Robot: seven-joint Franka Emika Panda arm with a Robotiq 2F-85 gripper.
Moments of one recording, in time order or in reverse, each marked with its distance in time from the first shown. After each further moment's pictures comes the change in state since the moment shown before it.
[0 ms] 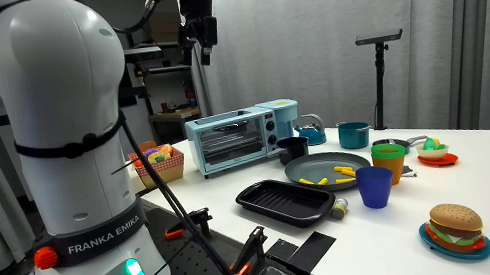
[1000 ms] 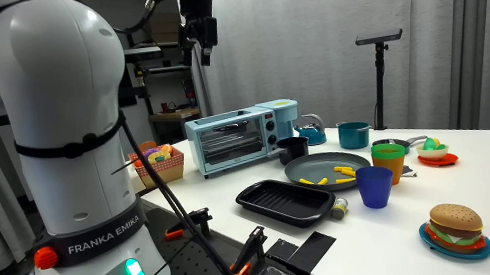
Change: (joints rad) arm 0.000 0.003 0.000 -0.001 0.000 0.000 0.000
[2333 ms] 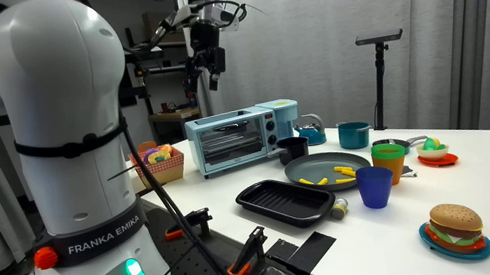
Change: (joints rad) arm 0.002 0.262 0.089 0.083 -0.087 0.031 0.007
